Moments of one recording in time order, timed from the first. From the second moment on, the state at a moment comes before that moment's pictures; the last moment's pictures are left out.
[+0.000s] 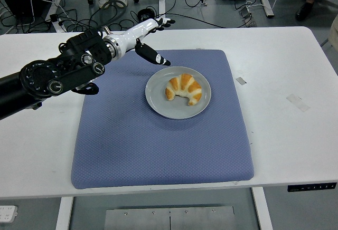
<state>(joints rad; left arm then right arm) -1.24 0.23 -0.12 -0.87 0.80 0.12 -0.04 -0.08 0.00 0.04 0.14 -0.11 -0.10 0.23</state>
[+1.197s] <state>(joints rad) -1.17 0.51 -0.33 -0.56 0.34 0.01 -0.09 -0.08 0.00 0.04 0.18 -0.11 -0.10 0.23</state>
